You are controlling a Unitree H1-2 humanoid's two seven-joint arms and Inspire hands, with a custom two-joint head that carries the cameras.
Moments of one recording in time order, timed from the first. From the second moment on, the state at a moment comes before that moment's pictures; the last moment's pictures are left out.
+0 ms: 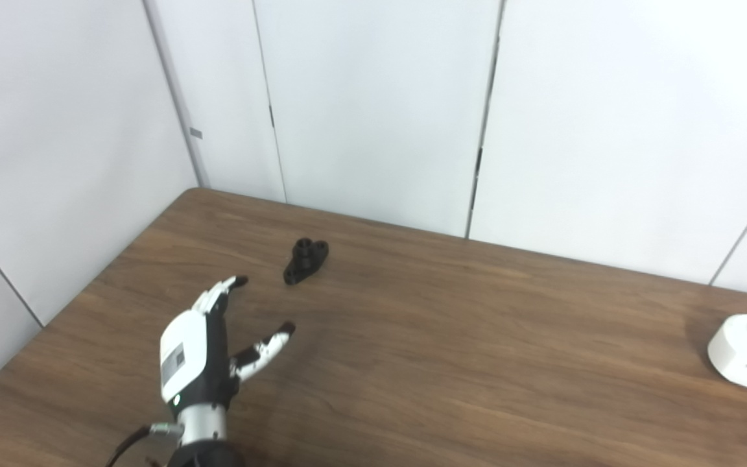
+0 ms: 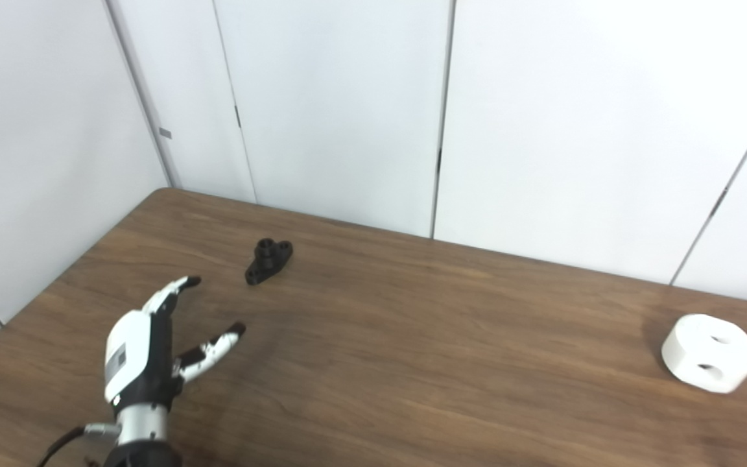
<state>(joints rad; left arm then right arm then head) 0.12 0.12 0.12 -0.39 0.70 0.42 0.27 0.30 -0.23 -0.24 -0.16 0.21 -0.22 0.15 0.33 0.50</state>
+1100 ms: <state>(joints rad) -0.24 0.20 0.13 0.14 0.73 0.47 0.27 0.30 -0.23 -0.23 -0.17 0.17 -0.21 0.15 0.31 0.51</state>
